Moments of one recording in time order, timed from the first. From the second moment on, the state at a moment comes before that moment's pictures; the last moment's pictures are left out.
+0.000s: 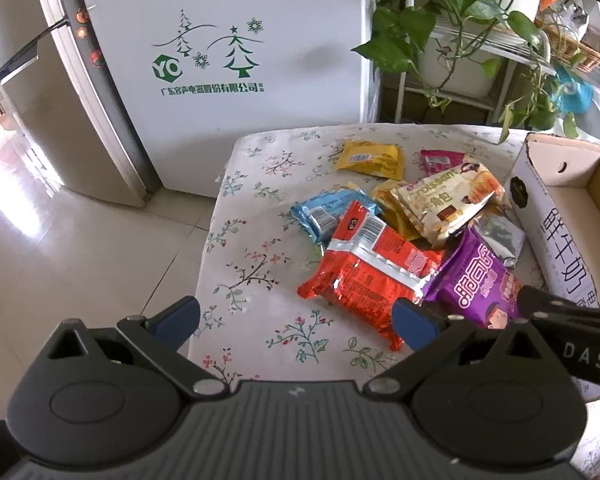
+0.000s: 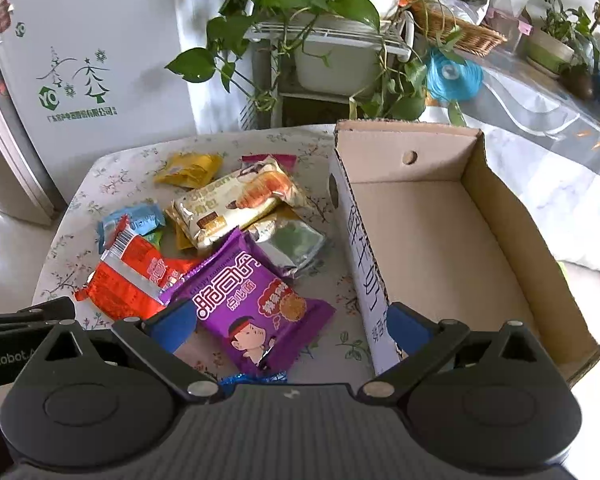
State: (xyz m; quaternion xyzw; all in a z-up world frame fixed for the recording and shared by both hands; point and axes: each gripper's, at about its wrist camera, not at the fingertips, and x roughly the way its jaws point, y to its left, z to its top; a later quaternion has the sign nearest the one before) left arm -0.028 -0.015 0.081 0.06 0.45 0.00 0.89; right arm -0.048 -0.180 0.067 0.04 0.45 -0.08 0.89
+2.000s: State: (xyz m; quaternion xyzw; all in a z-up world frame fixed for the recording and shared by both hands) left arm -0.029 -0.003 0.078 0.01 0.46 -0.03 0.89; right arm -0.052 -0.182 0.067 0.04 0.46 -0.03 0.89
